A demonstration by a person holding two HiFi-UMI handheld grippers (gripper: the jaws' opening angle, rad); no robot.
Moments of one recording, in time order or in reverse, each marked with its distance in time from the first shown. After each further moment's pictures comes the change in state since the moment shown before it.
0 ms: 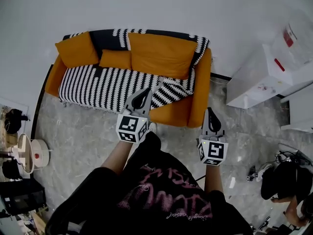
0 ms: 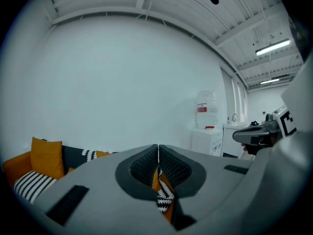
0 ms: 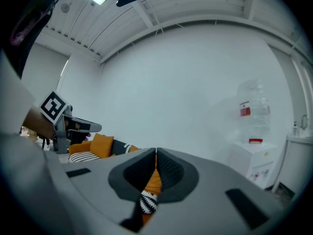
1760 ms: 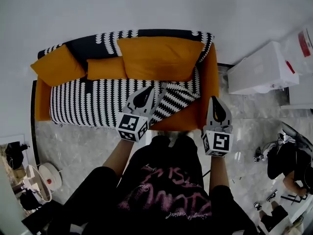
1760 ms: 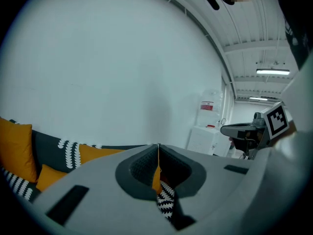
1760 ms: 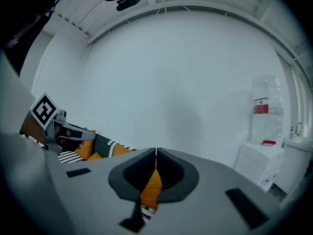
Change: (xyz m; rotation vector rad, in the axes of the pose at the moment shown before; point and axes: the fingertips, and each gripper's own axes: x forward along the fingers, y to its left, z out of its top) left arm 0.166 0.163 -0.033 -0.128 0.118 -0.233; right arm 0.227 0.032 0.014 -0.023 0.120 -0.146
